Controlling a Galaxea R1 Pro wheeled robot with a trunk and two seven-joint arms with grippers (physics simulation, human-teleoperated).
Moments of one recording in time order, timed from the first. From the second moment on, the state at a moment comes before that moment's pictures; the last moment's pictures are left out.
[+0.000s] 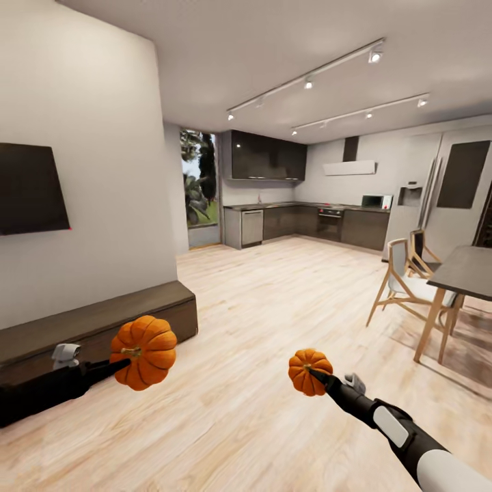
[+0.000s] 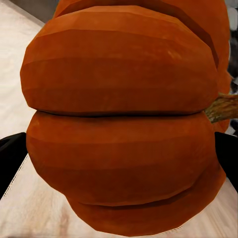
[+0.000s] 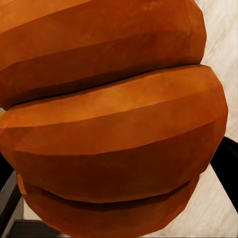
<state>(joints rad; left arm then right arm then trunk) -0.17 0.45 0.27 -1.53 0.62 0.86 -1.07 -0.62 -0.20 0.18 -0.35 -0.93 0.30 0.53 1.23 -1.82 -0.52</state>
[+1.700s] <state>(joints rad) -0.17 0.45 0.37 -1.52 0.61 0.86 -1.07 -0.62 -0.04 0.35 -0.60 -0.94 0.50 0.38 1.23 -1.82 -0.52</state>
